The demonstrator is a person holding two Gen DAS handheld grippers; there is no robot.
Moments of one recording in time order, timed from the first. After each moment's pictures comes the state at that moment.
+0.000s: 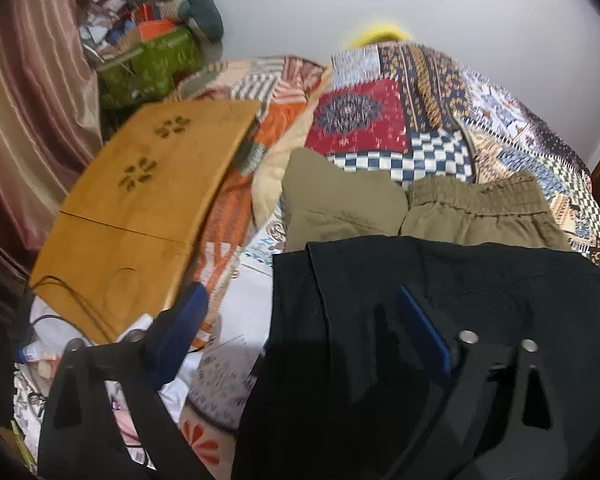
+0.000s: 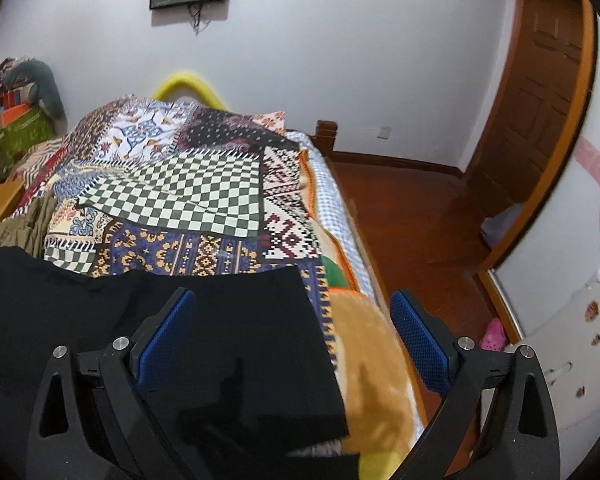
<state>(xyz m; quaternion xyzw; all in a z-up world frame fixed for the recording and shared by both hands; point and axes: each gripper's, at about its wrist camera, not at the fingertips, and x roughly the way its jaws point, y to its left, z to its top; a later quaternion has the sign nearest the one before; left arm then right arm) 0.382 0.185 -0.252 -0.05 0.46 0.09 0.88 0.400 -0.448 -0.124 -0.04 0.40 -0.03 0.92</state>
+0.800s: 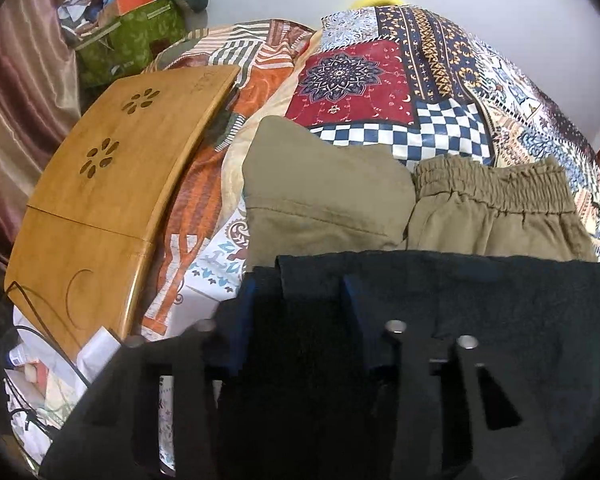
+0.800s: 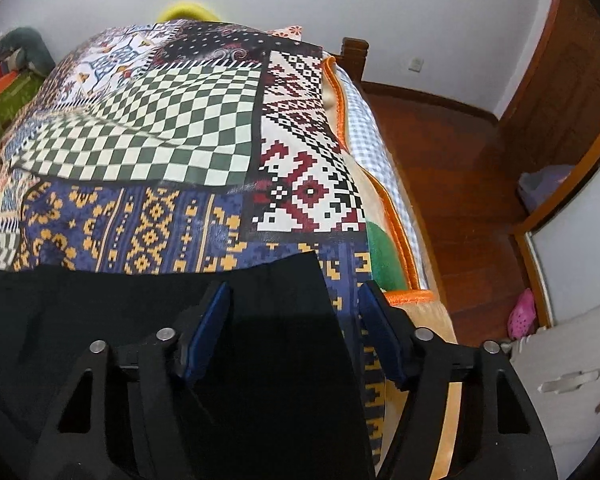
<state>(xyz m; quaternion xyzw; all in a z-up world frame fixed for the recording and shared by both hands) 0.426 0.181 -0.284 -0.05 0.50 0.08 0.86 0.478 -0.471 -0.205 -0.02 0.51 0.00 0.86</state>
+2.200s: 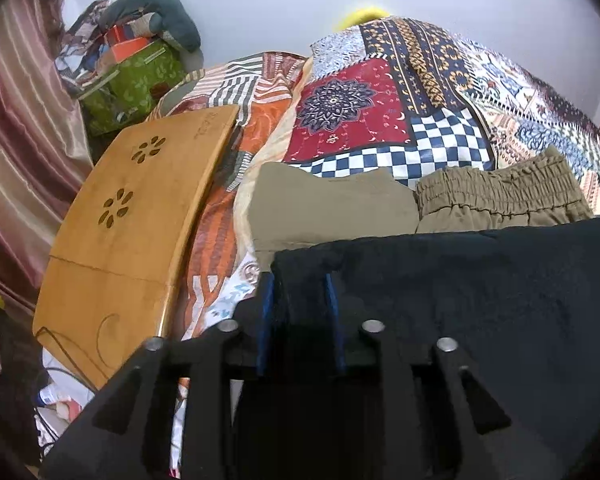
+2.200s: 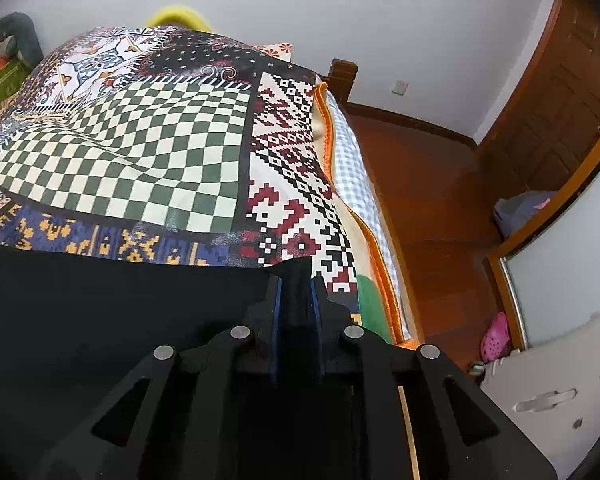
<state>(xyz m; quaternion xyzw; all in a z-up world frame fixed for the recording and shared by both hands) 0.427 0.172 -0.271 0.02 0.46 0.09 0.88 0.497 -0.454 -0.195 -0.08 0.48 -0.04 0.87</state>
